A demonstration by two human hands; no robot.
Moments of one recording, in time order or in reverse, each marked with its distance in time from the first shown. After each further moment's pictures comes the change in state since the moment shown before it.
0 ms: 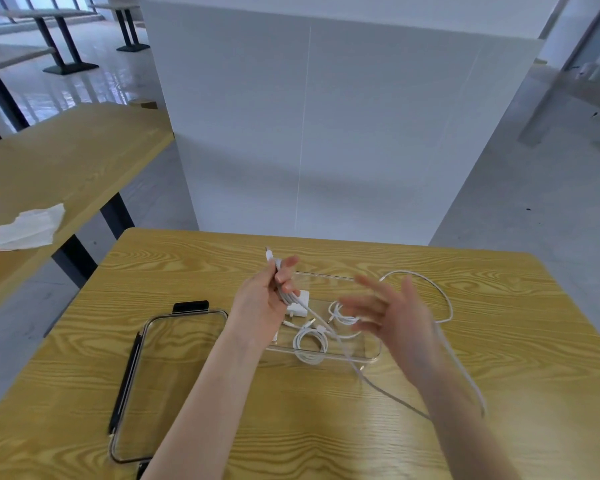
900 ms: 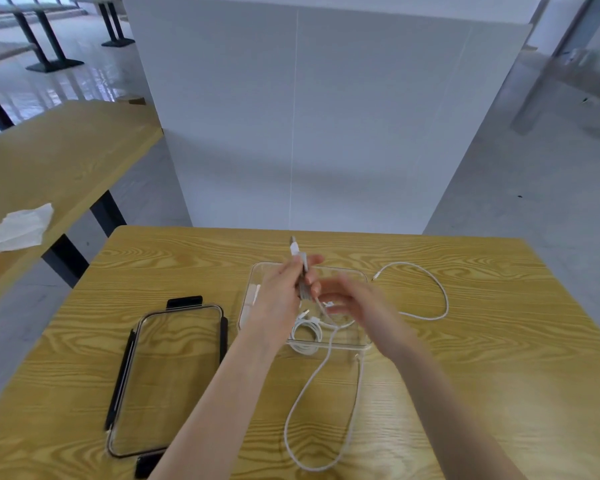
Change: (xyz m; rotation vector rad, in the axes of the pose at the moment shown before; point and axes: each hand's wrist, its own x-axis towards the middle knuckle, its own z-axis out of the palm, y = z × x) left_hand -0.006 -0.026 0.020 0.431 -0.104 0.093; right_hand 0.016 0.011 0.008 -0.308 -0.154 -0.059
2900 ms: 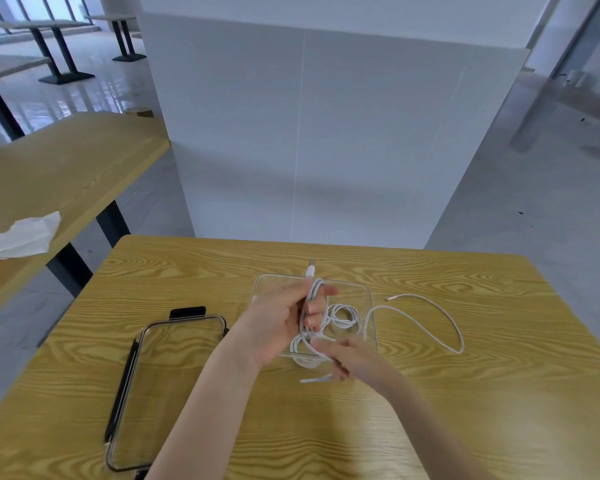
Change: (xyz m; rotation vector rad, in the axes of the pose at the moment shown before) left_hand -0.022 0.025 -0.011 0.037 -0.275 -0.177; right_hand -0.002 0.050 0.009 -0.393 -0.145 0.281
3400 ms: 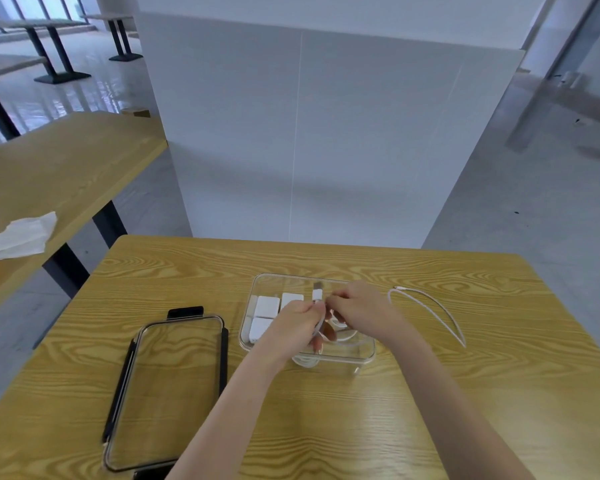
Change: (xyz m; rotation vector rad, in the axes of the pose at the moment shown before) left_hand 0.018 -0.031 0.004 0.575 0.185 -0.083; right_hand -0.009 -0.078 -0.031 -0.311 0.217 -0.069
